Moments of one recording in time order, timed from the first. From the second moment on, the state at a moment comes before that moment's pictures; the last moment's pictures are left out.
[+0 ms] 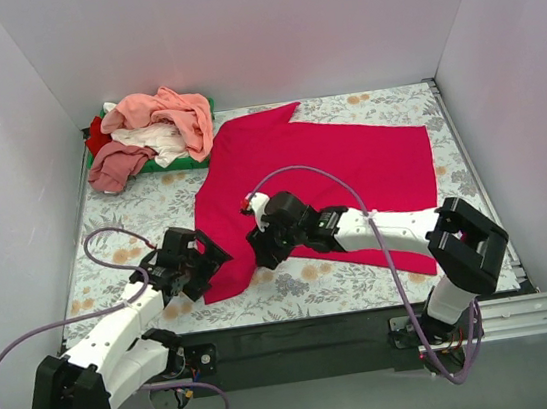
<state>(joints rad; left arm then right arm) -0.42 0.96 0.46 -0.49 -0.03 -1.14 1.02 1.64 1.05 -0.16 -0.16 0.21</state>
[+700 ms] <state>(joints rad) -0.85 1.31 0.75 -0.69 -0.25 -1.03 0.93 1.32 0.67 -0.11 0.02 0.46</state>
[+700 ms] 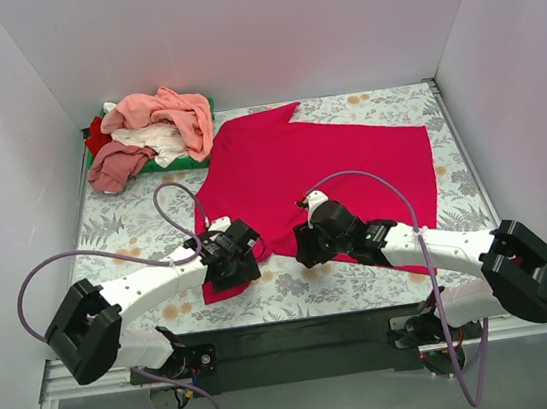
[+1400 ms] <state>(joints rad) -0.86 1.47 0.90 -0.75 -0.34 -0.98 0.93 1.40 0.66 0.08 -0.29 0.35</state>
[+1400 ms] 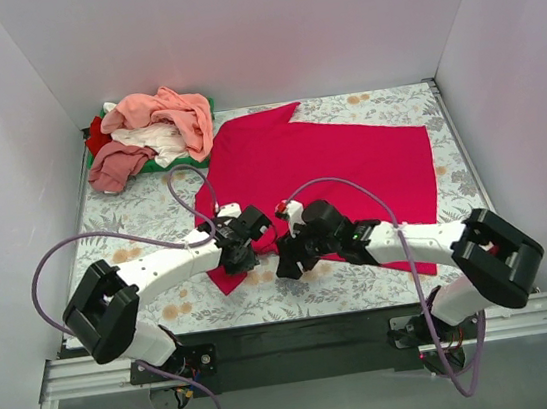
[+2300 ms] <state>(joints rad) -0.56 1.53 0.97 -0.65 -0.29 -0.86 0.97 1.85 0.93 0.30 -0.25 0.42</state>
